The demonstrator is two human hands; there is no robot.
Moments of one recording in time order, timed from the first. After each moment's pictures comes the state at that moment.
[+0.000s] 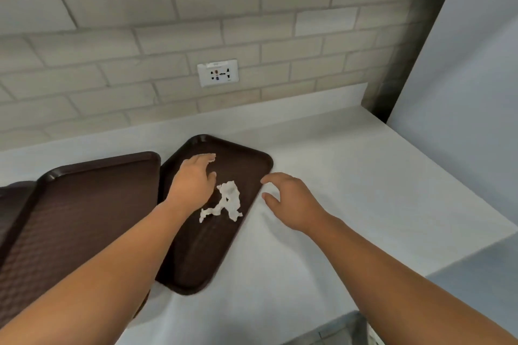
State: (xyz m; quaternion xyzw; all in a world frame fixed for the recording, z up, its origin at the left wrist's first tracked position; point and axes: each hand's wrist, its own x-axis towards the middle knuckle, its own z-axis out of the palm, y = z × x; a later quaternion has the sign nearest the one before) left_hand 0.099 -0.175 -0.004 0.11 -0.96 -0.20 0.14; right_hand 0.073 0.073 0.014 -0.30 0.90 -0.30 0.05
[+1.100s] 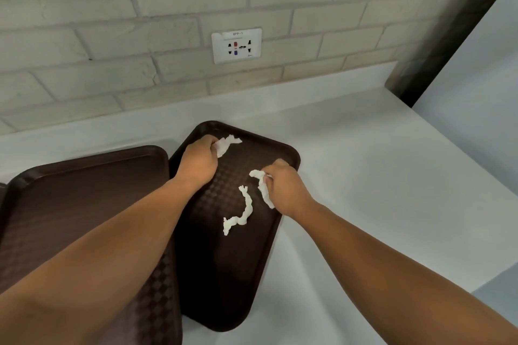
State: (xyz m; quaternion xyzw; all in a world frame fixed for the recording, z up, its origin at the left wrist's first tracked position) left_hand 0.005 -0.269 -0.046 0.15 -0.94 -0.31 0.09; right_hand 0.008 -0.050 -0.037 -0.22 0.94 -0.25 0.09
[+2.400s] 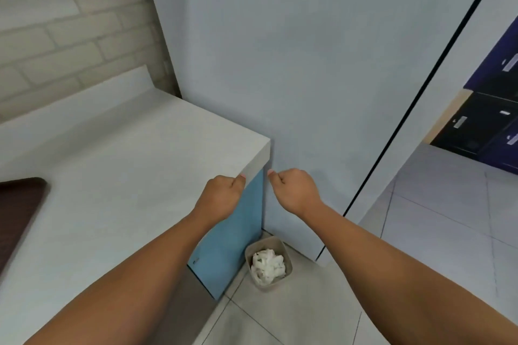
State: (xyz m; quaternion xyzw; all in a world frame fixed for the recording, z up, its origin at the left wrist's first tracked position) left_hand 0.135 0.317 -0.010 -0.09 -0.89 -0.42 -0.14; right_hand 0.189 0.489 -0.004 0.14 0.94 -0.32 -0.05
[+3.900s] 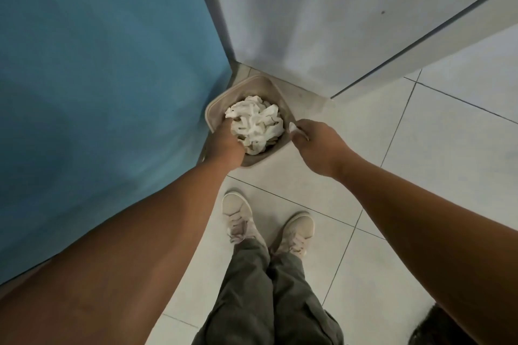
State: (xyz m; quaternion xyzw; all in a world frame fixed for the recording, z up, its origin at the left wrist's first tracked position) left_hand 0.098 0.408 -0.612 -0.05 -0.90 -0.19 -0.39; right_hand 0.202 0.582 -0.541 0.28 0.84 -0.41 0.23
